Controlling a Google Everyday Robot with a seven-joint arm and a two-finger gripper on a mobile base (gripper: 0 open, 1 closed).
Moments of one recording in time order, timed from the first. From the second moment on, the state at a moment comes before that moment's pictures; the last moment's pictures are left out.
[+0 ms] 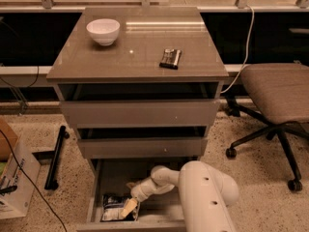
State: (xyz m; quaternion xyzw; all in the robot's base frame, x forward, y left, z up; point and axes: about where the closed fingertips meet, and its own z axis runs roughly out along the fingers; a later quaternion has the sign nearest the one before) arm 0.546 0.140 0.149 -0.54 0.71 0.41 0.21
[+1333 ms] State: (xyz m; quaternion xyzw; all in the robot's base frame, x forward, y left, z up) arm 0.534 0.135 0.144 -0.53 0.72 0.41 0.20
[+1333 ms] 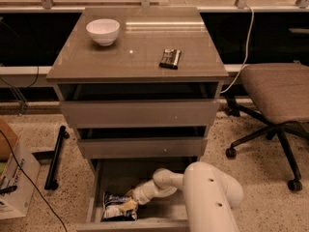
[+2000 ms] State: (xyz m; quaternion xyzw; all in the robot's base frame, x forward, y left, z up) arm 0.541 0.115 0.224 -0.50 0.71 0.42 0.27
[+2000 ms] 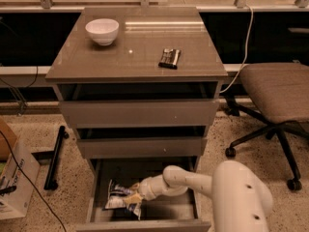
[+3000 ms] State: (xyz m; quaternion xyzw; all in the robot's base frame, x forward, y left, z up) arm 0.515 0.020 0.414 -0.51 0.66 0.42 0.35
